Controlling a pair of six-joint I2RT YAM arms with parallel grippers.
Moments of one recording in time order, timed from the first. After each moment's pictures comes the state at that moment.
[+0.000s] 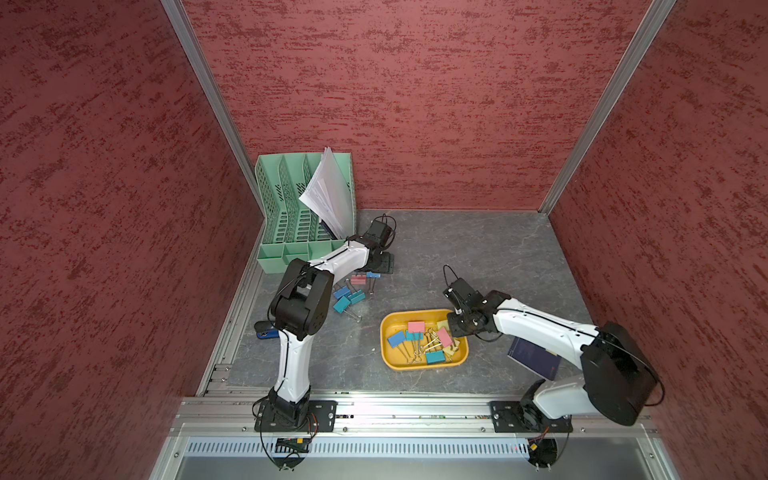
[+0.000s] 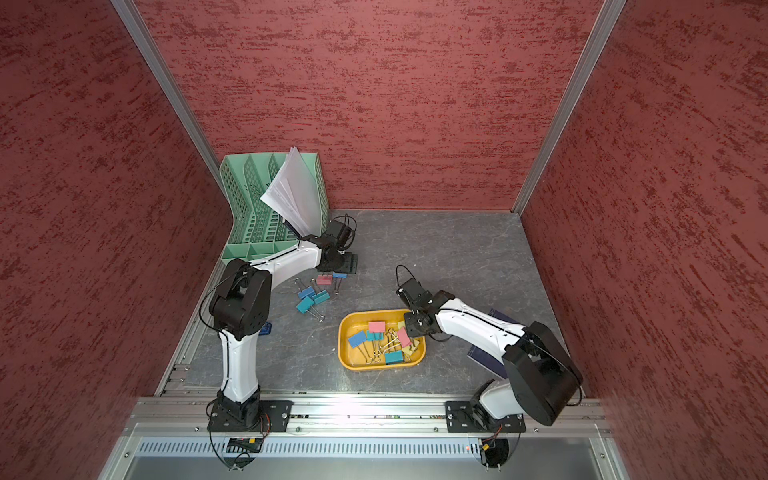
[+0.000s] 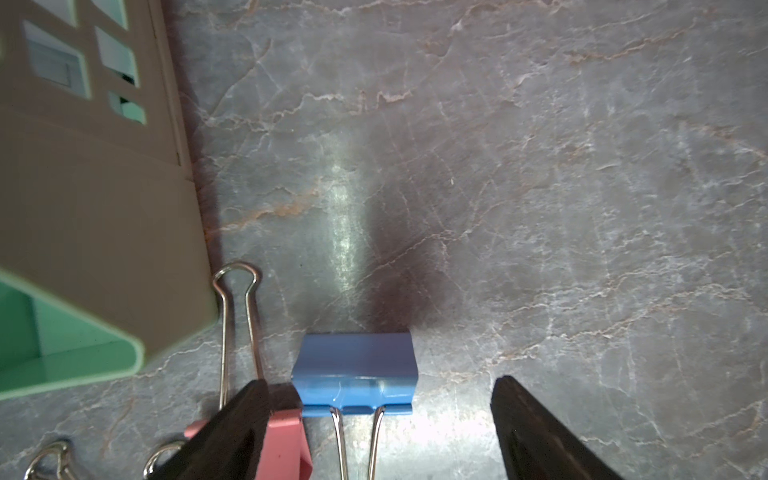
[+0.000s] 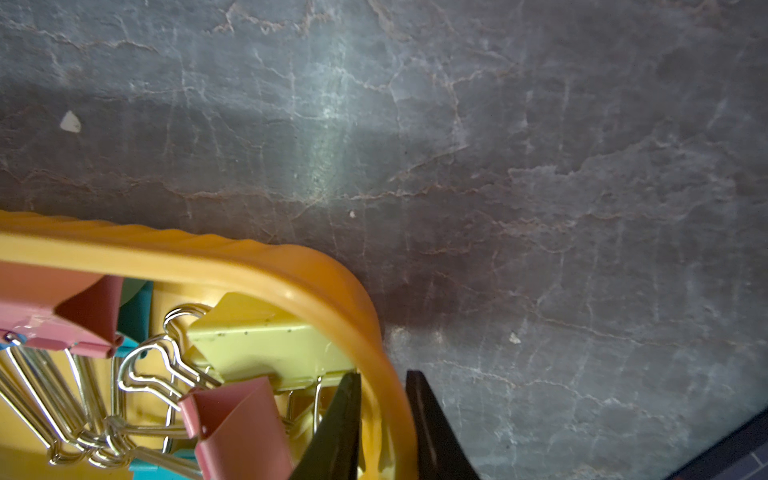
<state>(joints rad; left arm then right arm) -0.45 2.06 1.53 -0.62 -0.13 -0.35 0.68 1.43 0.83 -0.70 0.10 0.49</state>
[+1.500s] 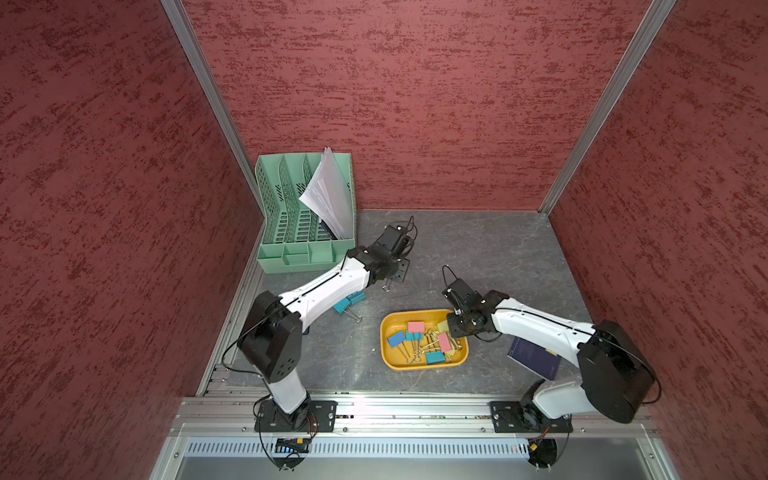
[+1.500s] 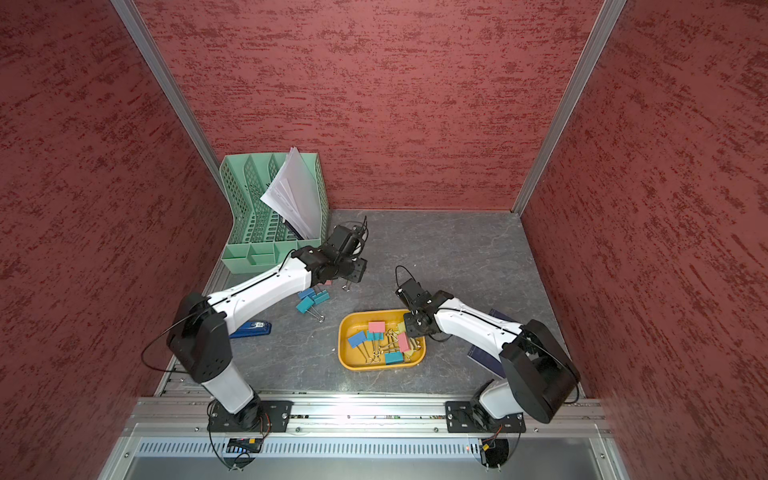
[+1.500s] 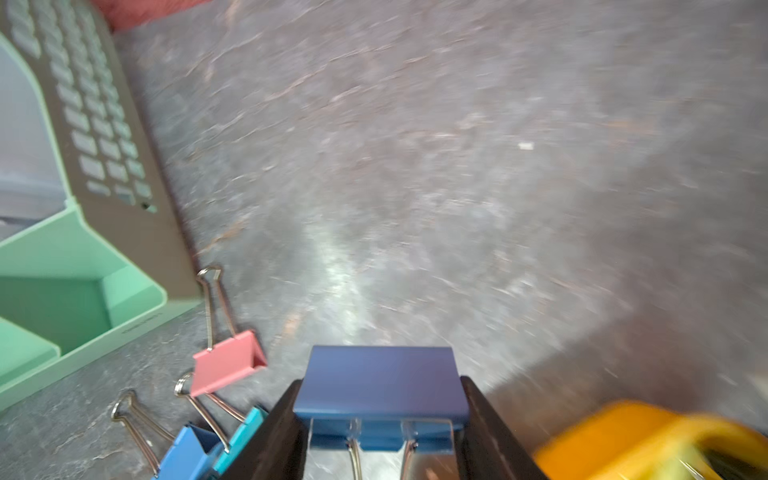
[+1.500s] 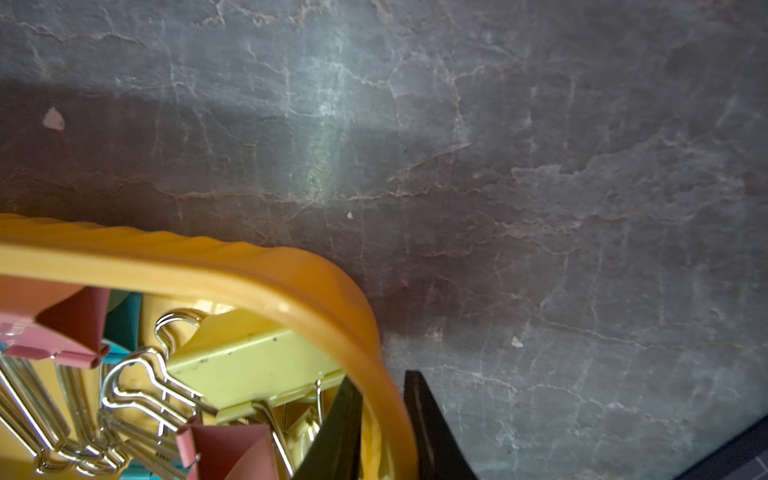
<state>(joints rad) -0.74 1.63 1.35 -0.60 -0.17 -0.21 0.68 1.45 0.83 -0.69 0.10 0.49</state>
